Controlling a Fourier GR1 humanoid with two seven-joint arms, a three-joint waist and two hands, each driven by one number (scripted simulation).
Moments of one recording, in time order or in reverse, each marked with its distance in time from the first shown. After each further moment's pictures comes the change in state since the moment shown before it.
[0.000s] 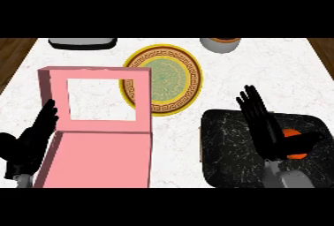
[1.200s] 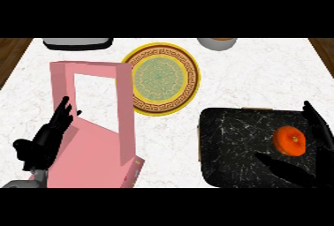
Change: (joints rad) left arm -0.055 -0.080 0.006 0.115 -0.077 -0.126 -0.188; right arm 0.284 -0.197 -0.072 -0.330 0.505 -0.353 -0.035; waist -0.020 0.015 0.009
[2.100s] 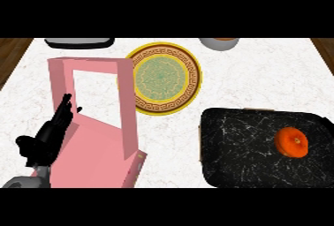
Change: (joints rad) left arm -0.025 -0.024 0.019 0.009 -0.023 -0.021 0.008; right arm 0.120 -0.334 -0.038 -0.254 0.160 0.353 0.651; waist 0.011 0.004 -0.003
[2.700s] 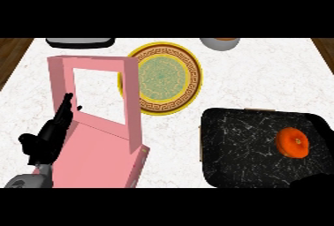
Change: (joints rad) left arm -0.014 -0.035 0.036 0.023 -0.036 -0.029 0.000; right arm -0.153 0.074 0.026 0.175 0.120 0.179 0.110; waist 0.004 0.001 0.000
